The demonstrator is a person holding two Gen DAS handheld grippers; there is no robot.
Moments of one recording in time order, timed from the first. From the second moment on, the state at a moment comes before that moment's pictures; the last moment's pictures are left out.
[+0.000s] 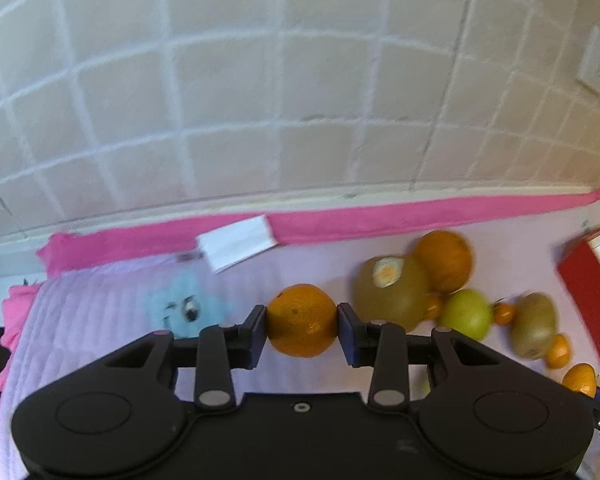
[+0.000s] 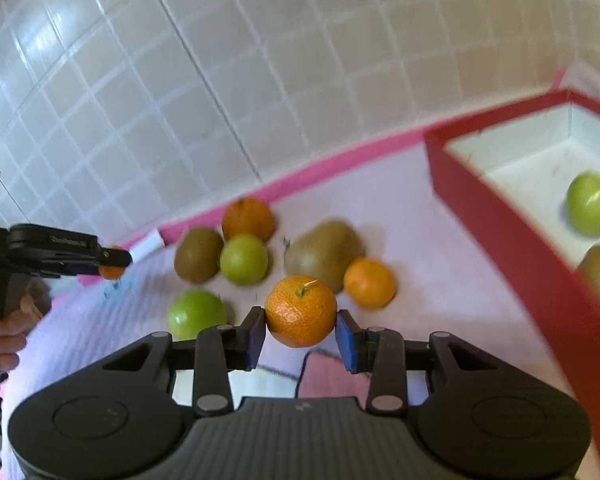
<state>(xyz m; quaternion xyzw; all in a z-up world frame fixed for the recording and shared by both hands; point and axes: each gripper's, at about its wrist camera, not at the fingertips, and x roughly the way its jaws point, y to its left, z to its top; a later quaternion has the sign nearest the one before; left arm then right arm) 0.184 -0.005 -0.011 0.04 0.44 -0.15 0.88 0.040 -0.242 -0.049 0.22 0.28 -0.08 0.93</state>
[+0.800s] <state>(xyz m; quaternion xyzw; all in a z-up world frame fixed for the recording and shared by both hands) 0.108 -0.258 0.033 0.09 0.39 -0.36 0.84 -0.103 -0.413 0.012 0.26 0.16 -0.26 0.92</state>
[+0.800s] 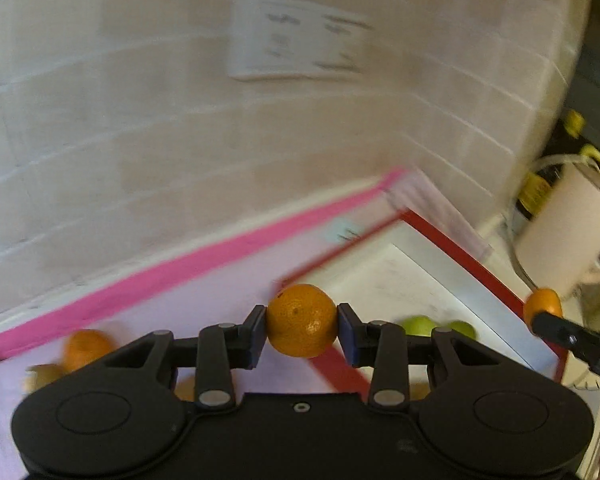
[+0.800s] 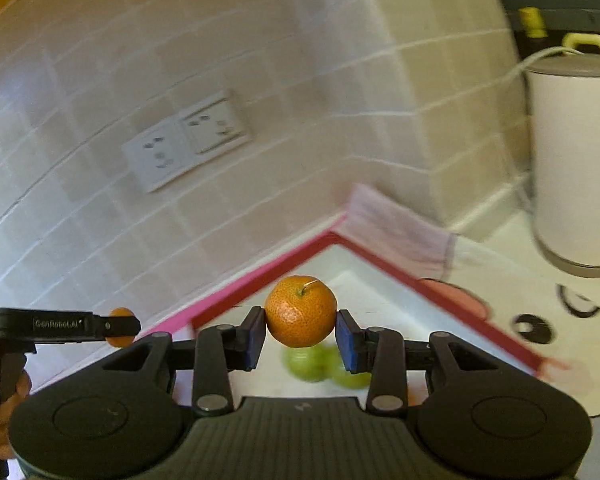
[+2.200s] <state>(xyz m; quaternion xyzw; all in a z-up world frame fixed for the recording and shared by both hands) 0.068 -0.369 -0.017 0.20 0.43 -0.46 0.75 -0.109 -0.489 -0.028 0.38 0.21 -0.29 0.85</state>
